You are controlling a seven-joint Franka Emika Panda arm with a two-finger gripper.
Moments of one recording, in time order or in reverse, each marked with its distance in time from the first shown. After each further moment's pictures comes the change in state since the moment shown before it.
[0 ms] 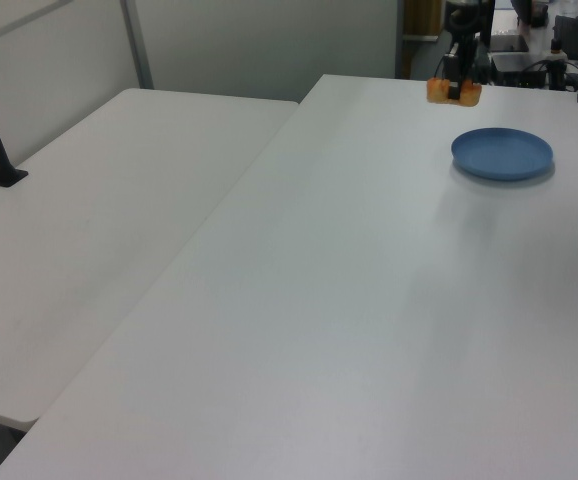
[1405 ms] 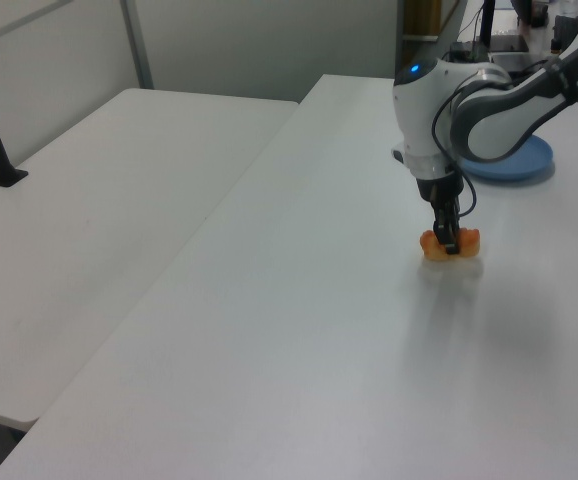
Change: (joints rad) arm 0.106 0.119 0.354 -0.337 -0.214 0.203 0.337
